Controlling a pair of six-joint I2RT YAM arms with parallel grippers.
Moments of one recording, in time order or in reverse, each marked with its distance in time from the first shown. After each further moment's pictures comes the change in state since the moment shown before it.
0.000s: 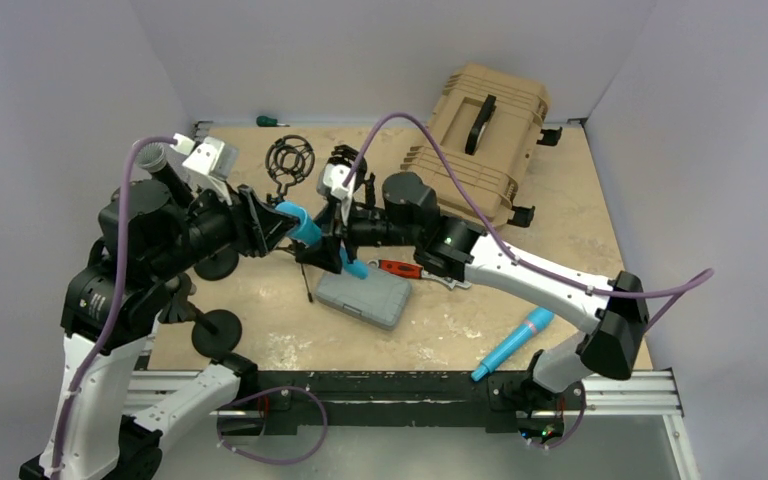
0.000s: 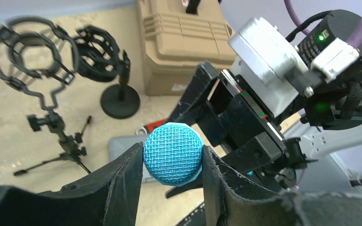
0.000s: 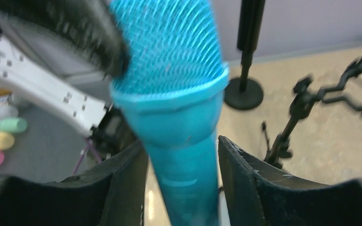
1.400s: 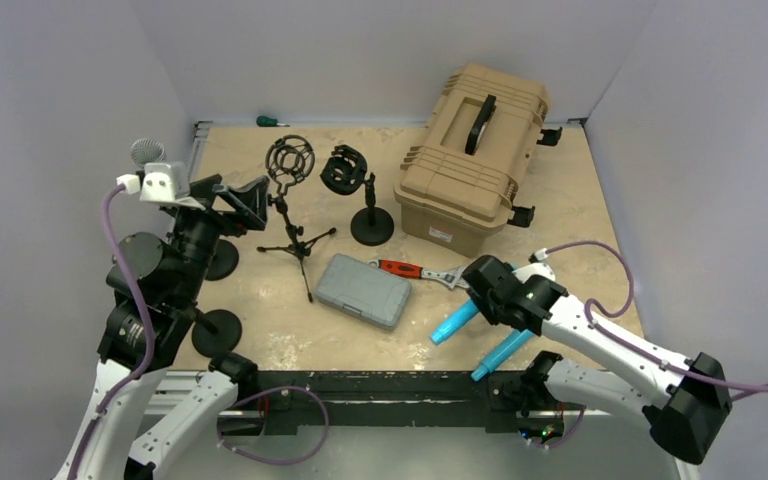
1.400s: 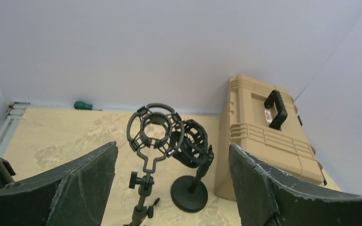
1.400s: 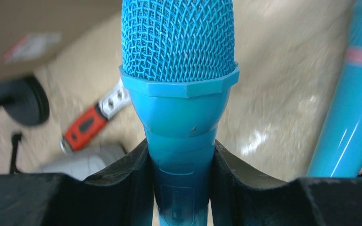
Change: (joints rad) left arm -0.005 -0.246 -0.488 0.609 -0.485 0.039; right arm -0.164 -0.597 -0.777 -0.919 0.981 1.620
